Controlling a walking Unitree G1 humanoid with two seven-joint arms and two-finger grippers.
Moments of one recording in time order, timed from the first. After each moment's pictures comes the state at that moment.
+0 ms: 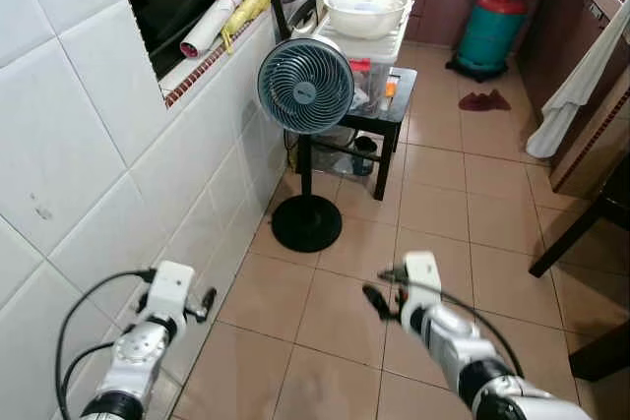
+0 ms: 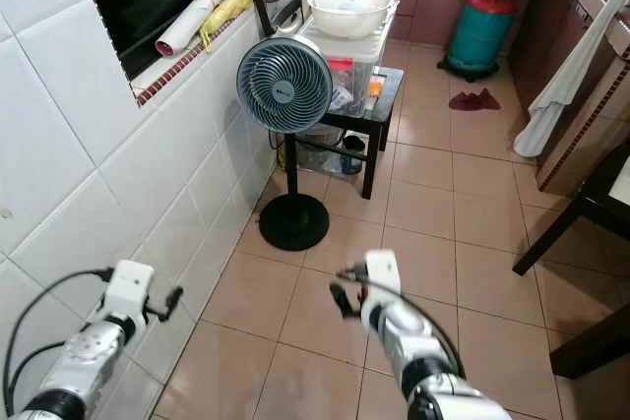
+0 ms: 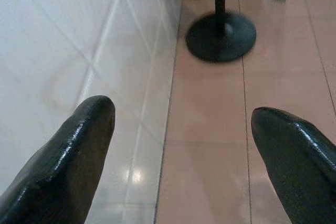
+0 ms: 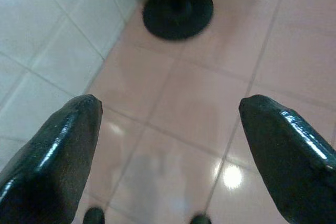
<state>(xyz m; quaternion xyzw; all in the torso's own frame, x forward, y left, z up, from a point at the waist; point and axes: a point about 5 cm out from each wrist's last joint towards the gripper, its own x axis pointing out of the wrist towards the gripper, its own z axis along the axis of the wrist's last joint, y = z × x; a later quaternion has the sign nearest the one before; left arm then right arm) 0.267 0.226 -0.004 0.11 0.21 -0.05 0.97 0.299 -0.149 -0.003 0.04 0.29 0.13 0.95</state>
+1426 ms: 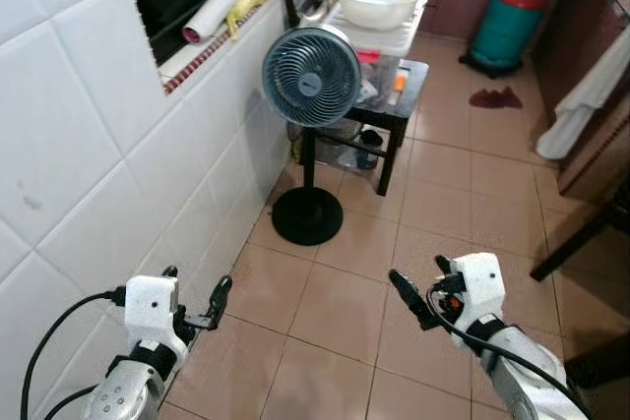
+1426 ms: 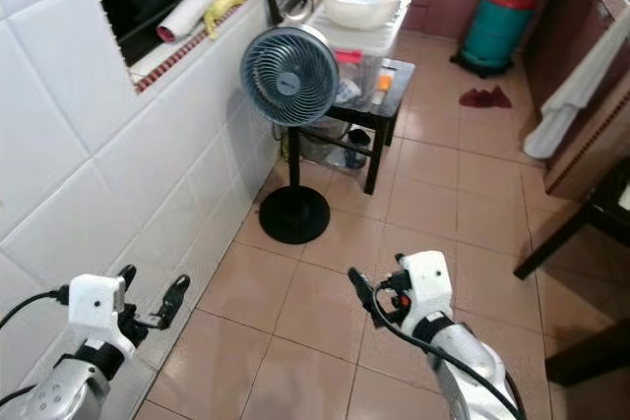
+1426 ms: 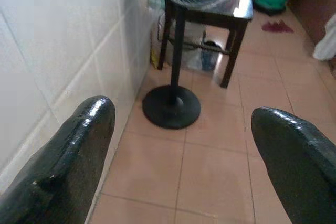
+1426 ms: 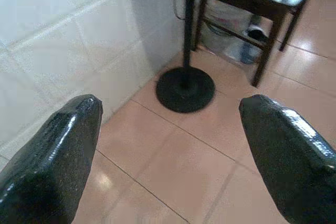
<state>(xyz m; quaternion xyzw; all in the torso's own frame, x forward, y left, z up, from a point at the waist) 0.202 0.188 0.064 -0.02 0.10 -0.09 0.99 0.238 -0.181 0.066 0.00 0.13 0.18 0.97</state>
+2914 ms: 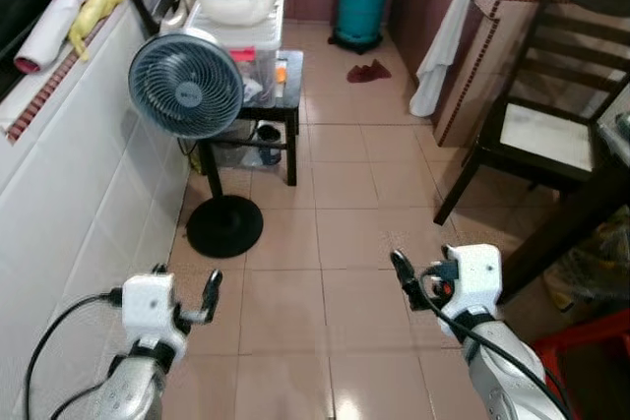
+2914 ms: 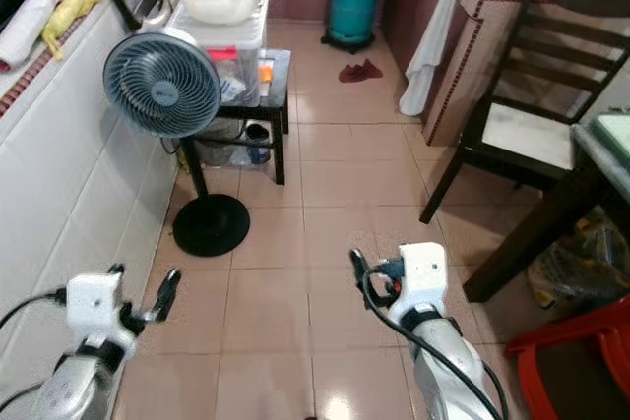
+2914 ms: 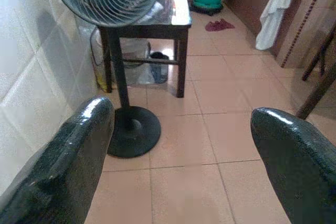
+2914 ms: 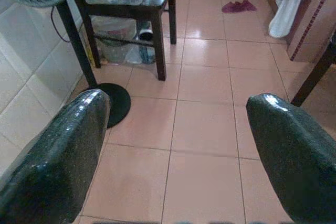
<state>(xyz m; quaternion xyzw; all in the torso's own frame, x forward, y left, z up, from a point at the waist) 0.215 0.190 0.062 0.01 0.05 -0.04 1.00 0.242 -0.165 0.073 0.03 0.10 0.10 0.99</state>
